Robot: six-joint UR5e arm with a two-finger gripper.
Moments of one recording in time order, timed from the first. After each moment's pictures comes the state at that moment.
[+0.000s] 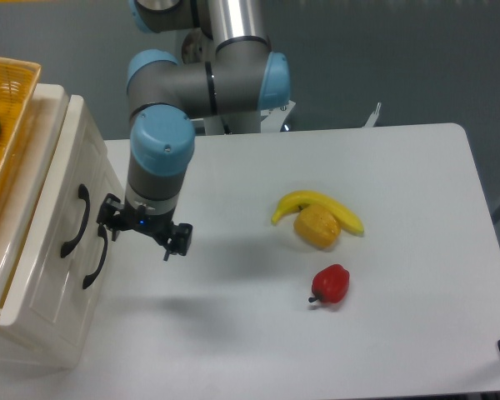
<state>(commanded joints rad) 2.22 -1.88 -1.57 -1.20 1.33 0.43</state>
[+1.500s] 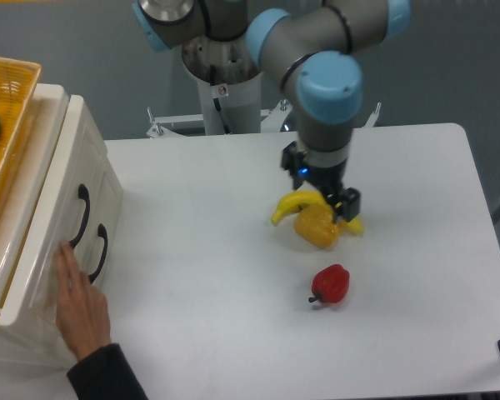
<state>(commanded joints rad) 2.64 -1.77 -1.59 -1.30 1.60 1.54</state>
